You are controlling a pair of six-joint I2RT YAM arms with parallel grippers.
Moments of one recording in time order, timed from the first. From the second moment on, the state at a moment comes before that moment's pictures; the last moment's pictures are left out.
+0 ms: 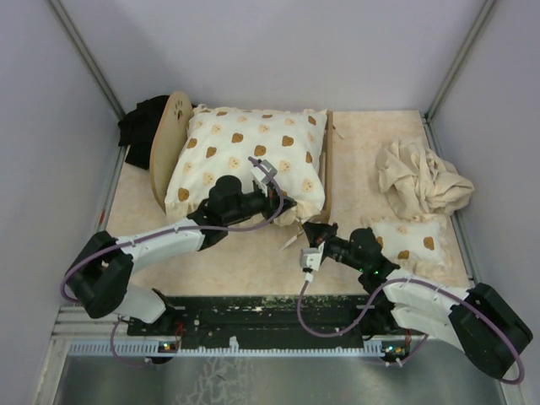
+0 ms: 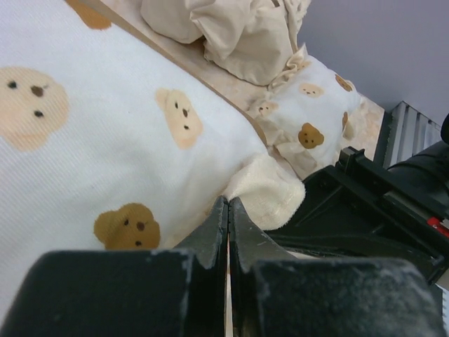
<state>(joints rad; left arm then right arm) -0.79 1.44 0.78 0.52 0.33 -0.26 0.68 0.96 0.13 0.67 -0.34 -1.16</state>
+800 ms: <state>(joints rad) -0.77 1.45 0.75 0.52 0.30 -0.28 0.68 0.88 0.10 0.77 -0.36 -1.11</state>
